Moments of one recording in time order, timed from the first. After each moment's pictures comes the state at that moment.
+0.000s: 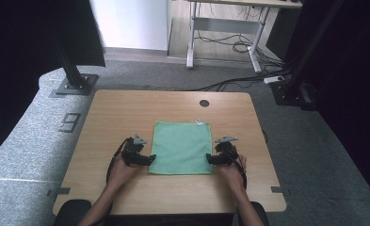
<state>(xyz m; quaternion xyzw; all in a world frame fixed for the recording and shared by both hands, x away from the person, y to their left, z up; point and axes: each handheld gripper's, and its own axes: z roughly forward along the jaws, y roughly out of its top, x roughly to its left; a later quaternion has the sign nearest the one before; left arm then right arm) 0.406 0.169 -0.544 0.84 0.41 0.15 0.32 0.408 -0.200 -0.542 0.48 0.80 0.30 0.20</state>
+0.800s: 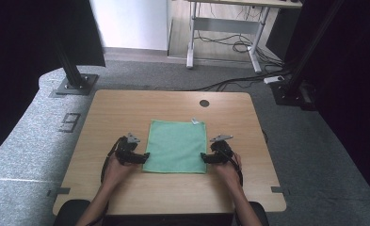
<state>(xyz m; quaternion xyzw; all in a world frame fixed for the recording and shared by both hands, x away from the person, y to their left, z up) 0.408 0.187 -0.542 0.83 0.43 0.17 0.32 0.415 -0.186 -0.544 0.45 0.82 0.32 0.17</state>
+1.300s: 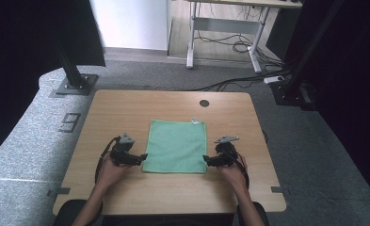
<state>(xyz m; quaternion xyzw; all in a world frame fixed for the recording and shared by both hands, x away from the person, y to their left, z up) 0.394 0.204 -0.526 0.83 0.40 0.14 0.35 0.400 -0.200 -0.529 0.44 0.82 0.34 0.16</state>
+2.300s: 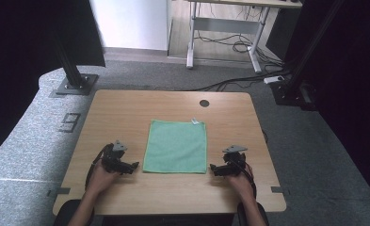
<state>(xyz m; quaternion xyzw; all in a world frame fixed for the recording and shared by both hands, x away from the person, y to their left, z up) 0.381 0.230 -0.549 0.84 0.41 0.15 0.32 0.377 -0.228 -0.554 0.45 0.81 0.33 0.17</state>
